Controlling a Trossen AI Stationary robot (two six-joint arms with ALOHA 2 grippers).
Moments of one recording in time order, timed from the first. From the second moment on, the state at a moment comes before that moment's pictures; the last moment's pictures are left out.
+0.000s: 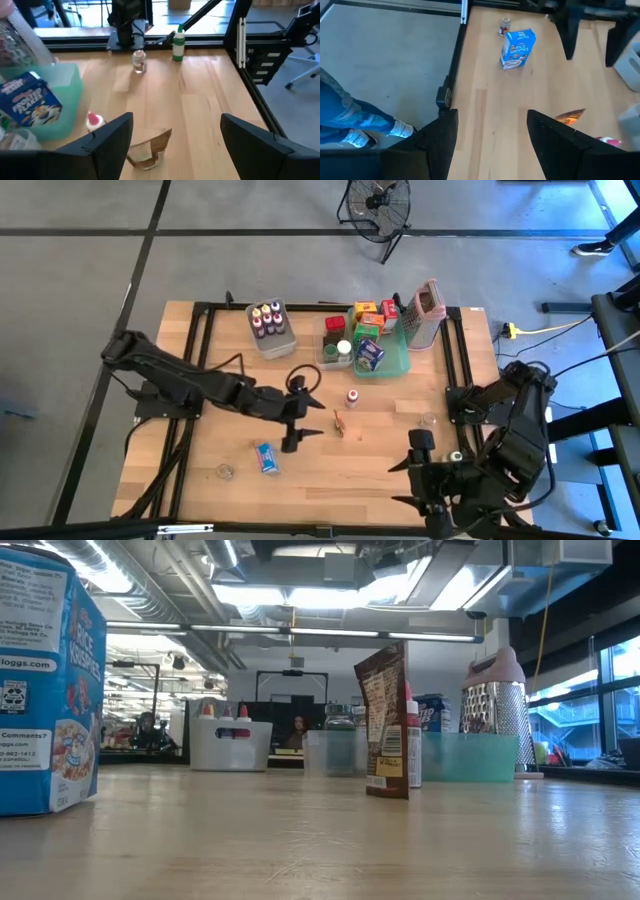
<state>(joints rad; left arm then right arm) -0.30 1.45 1.11 -0.12 -0.23 -0.15 0.94 1.72 2.03 -1.25 0.56 0.62</state>
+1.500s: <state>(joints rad) -0.10 1.70 1.11 -0.06 -0.03 0.60 0.79 1.72 2.03 -1.37 0.62 0.54</state>
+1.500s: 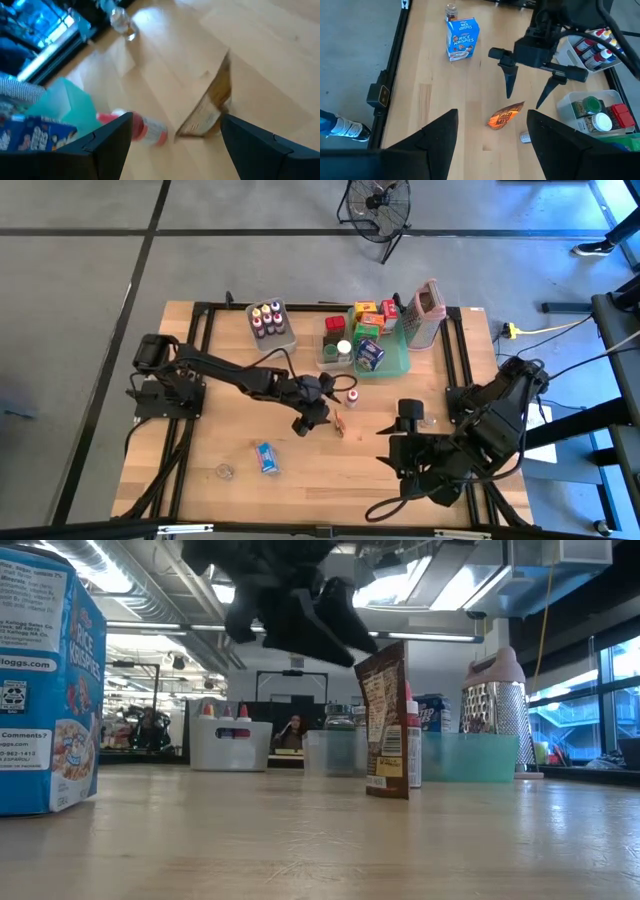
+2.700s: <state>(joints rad) -0.08 1.83 1.11 0.04 0.08 0.50 0.71 1.72 2.03 -1.39 0.55 0.47</state>
